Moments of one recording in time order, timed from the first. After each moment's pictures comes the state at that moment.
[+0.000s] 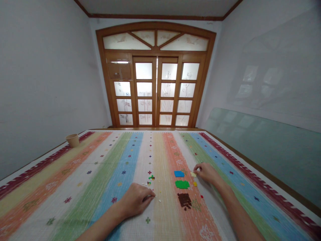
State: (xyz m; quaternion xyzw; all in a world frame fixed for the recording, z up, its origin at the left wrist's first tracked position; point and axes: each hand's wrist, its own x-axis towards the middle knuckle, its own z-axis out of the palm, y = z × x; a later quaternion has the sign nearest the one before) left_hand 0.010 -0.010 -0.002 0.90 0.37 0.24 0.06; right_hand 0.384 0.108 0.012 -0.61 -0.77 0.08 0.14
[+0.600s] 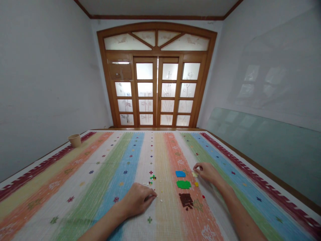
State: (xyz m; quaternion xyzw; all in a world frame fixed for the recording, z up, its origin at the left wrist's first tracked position) left_hand 0.010 -0.010 -0.002 0.90 0.37 0.23 0.07; right_hand 0.378 0.104 0.016 -0.60 -0.77 0.07 0.19
